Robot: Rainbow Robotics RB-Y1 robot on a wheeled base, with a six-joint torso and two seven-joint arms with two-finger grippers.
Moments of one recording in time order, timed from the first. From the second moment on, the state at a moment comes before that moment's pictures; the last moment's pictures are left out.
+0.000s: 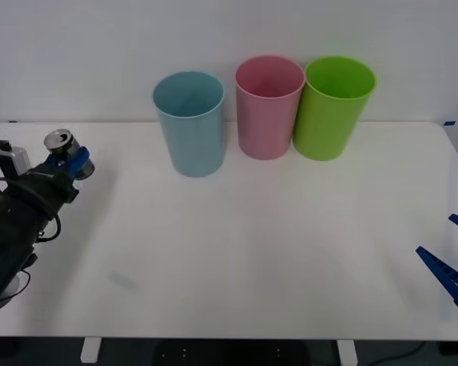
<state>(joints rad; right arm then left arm) 0.35 -0.40 -0.52 -1.66 0.96 -1.22 0.00 -0.13 0.34 0.28 -1.39 -1.07 -0.55 -0.09</state>
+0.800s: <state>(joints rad) 0.35 -0.40 -0.52 -1.66 0.96 -1.22 0.00 -0.25 0.35 0.29 -1.60 -1.28 -0.60 0.29</state>
